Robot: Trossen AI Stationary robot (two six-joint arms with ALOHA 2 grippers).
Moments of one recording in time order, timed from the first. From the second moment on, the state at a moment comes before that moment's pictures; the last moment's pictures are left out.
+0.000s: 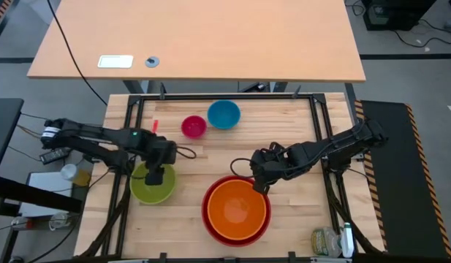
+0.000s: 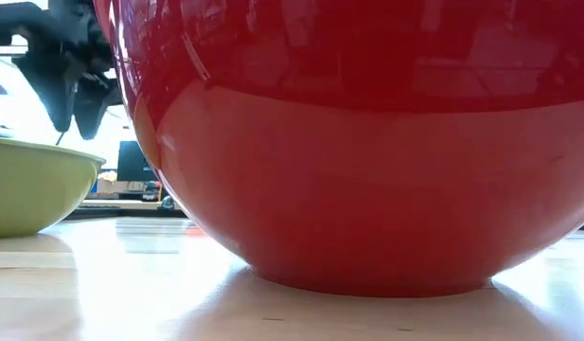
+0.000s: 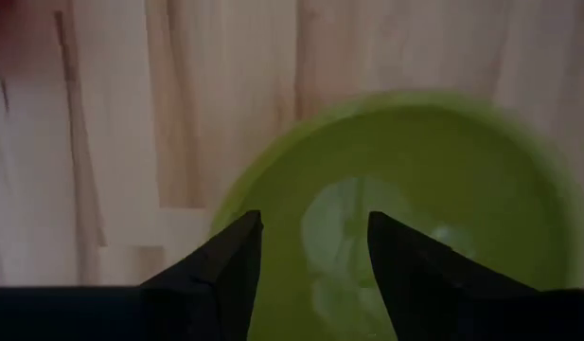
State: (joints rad) left arm -0.07 1.14 0.90 -1.15 0.04 -0.09; right arm 0.33 1.58 1.43 -1.08 0.33 0.73
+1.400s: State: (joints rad) left arm 0.09 1.34 1.08 -1.21 0.00 -0.06; right arm 0.32 1.57 1.43 -1.08 0.30 0.77
